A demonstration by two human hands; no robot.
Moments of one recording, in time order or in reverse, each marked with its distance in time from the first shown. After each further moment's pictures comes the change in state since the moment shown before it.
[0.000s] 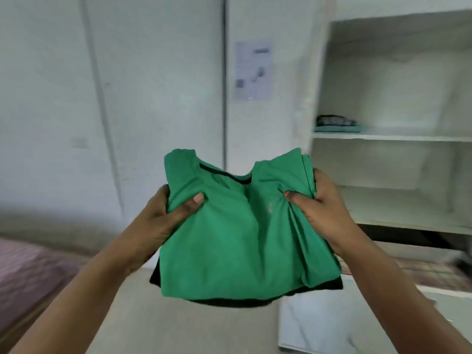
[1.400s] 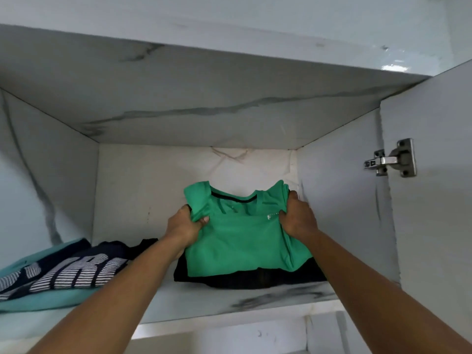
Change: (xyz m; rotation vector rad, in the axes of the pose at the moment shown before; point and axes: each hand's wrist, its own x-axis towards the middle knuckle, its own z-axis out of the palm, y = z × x) left_hand 0.653 0.029 0.615 0.342 0.005 0.269; right_hand 0.535 0.234 -0.559 -0.943 0.520 0.027
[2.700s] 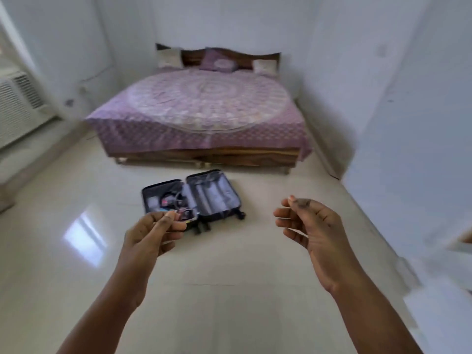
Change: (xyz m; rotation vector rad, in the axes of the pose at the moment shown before) left_hand -0.956 0.079 -0.291 0.023 1.611 -0.831; right_hand -0.778 -0.289 -0.145 1.255 -1.988 -0.158
